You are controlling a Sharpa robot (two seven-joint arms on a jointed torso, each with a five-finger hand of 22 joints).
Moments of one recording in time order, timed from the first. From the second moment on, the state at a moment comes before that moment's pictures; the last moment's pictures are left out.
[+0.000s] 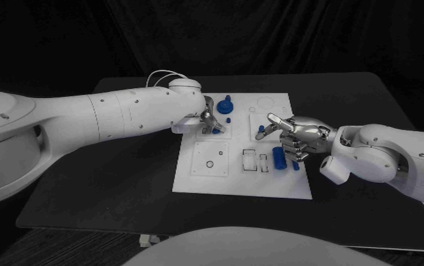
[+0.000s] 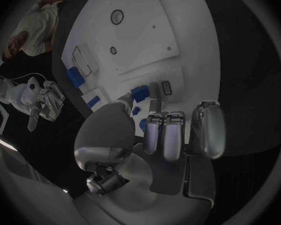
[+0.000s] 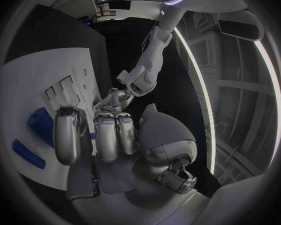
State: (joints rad) left arm 1.31 -0.51 -0.21 1.25 -1.12 0.18 -0.63; left_hand 1.05 -0.04 0.11 0.29 0.16 1.10 0.03 0.19 0.91 1.47 -0.05 1.57 1.31 1.47 -0.10 1.56 1.31 0.04 1.46 0.01 1.32 1.31; right arm 1.20 -0.93 -0.21 1.58 -0.33 0.23 0.13; right_hand 0.95 0.29 -0.35 0.28 0.11 0.60 0.12 0.48 0.12 1.46 0.02 1.57 1.31 1.46 -0.04 1.57 1.31 0.02 1.47 0.07 1.46 1.31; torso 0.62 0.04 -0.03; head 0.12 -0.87
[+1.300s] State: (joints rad) left arm 1.31 -0.53 -0.21 1.26 -1.07 0.14 -0.55; left_hand 1.21 -0.05 0.17 0.28 0.57 1.10 0.02 0.17 0.92 1.47 -0.05 1.57 1.31 1.47 -0.10 1.56 1.31 0.04 1.46 0.01 1.31 1.31; right arm 1.20 -0.93 -0.21 1.57 -0.33 0.23 0.12; right_hand 0.95 0.29 -0.34 0.28 0.11 0.60 0.12 0.48 0.12 1.47 0.02 1.57 1.31 1.46 -0.04 1.57 1.31 0.03 1.46 0.07 1.45 1.31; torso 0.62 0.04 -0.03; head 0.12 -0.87
